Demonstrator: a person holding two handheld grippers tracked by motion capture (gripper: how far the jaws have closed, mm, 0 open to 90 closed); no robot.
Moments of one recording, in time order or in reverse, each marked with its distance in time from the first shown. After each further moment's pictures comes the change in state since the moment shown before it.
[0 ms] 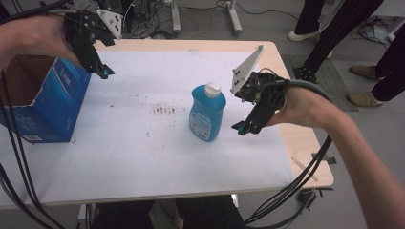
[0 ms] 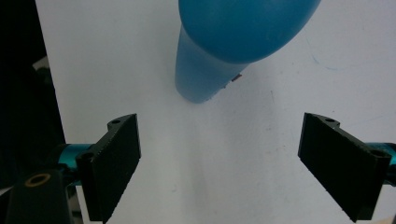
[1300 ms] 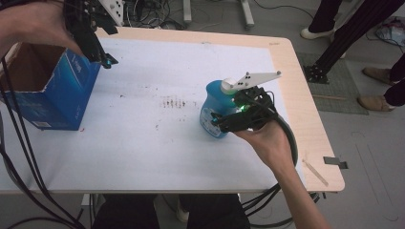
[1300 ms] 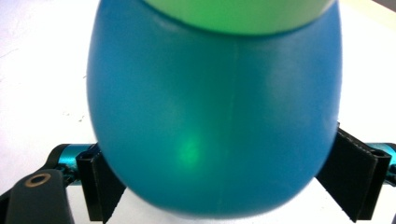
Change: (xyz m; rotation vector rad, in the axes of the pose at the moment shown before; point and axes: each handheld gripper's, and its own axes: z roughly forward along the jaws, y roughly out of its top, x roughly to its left) left arm 0.000 -0.029 -0.001 -0.027 0.009 -0.056; right arm 0.030 0.007 0.064 -0.331 -0.287 0.497
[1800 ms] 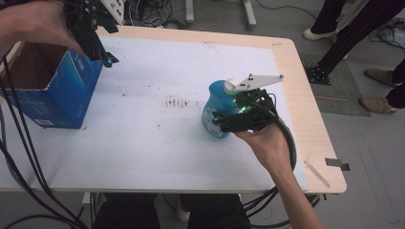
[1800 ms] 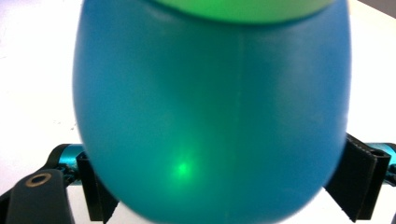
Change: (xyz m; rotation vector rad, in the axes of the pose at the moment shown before) left arm 0.000 -0.006 0.000 -0.009 0.008 -0.017; right arm 0.003 -0.002 0.004 -0.017 -0.035 0.020
